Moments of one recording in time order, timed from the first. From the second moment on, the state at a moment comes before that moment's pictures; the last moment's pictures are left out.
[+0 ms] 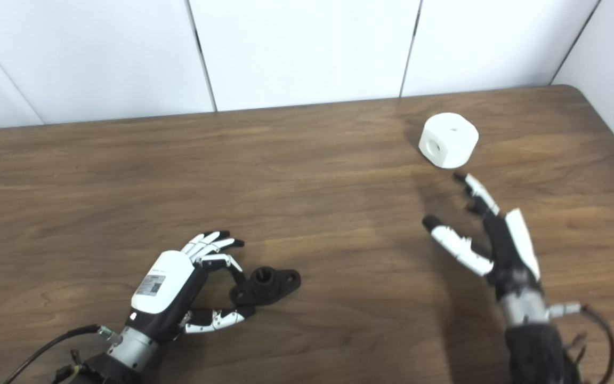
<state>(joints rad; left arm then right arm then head) 0.06 0.37 -0.51 -0.21 0.77 -0.07 0.03 0.17 -0.28 -0.14 -0.43 -0.34 0.23 -0.01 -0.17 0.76</state>
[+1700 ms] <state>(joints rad) 0.07 0.36 -0.49 -0.16 0.77 -0.14 0.08 -0.40 -0.37 -0.02 0.08 -0.79 0.47 0.08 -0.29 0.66</state>
